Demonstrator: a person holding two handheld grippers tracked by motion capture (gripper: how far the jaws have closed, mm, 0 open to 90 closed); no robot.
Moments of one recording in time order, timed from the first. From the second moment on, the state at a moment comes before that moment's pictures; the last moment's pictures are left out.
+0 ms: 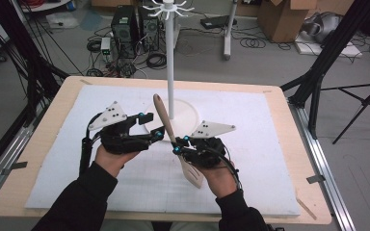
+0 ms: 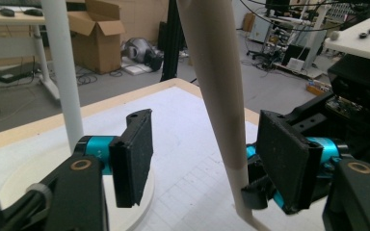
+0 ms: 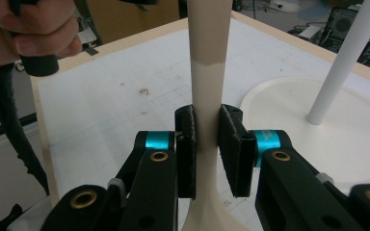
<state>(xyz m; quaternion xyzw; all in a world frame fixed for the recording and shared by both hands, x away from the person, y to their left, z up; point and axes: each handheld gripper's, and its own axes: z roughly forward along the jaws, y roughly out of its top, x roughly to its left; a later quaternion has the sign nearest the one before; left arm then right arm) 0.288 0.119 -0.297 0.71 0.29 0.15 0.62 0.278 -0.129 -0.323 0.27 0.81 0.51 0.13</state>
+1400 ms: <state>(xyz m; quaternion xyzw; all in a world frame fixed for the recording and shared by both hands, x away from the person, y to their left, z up) 0.288 0.124 -0.280 0.70 0.22 0.12 0.67 0.281 -0.135 -0.330 0.21 0.78 0.58 0.10</state>
